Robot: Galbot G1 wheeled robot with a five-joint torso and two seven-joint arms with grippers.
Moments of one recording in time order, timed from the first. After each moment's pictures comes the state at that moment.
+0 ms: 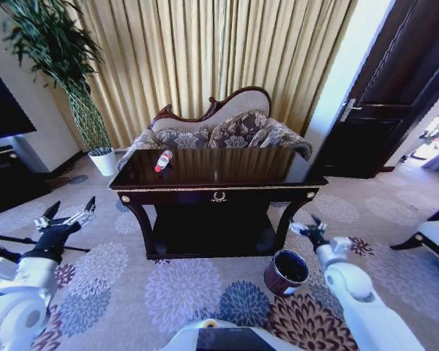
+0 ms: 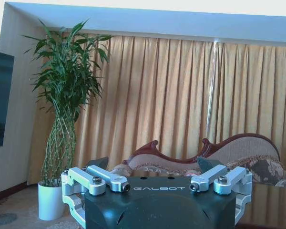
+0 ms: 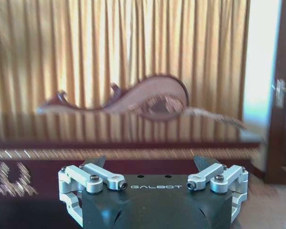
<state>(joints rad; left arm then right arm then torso) 1.72 -1.18 -1.18 -2.37 -0.79 0.22 0.01 -1.49 1.04 0.76 2.06 0.57 -0.19 0.05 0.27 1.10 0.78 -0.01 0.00</state>
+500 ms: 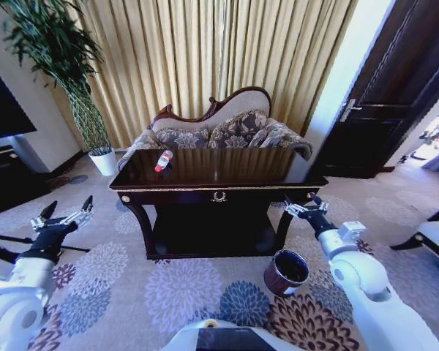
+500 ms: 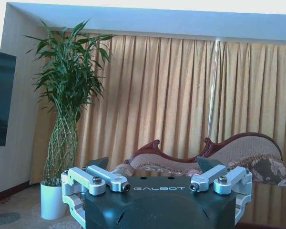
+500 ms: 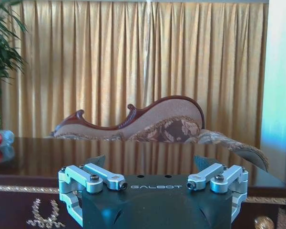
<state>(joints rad) 1.72 -1.17 -1.19 -2.37 -0.80 0.22 0.01 -1.47 1.02 0.78 2.24 0.61 -0.31 0.08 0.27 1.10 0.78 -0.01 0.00</state>
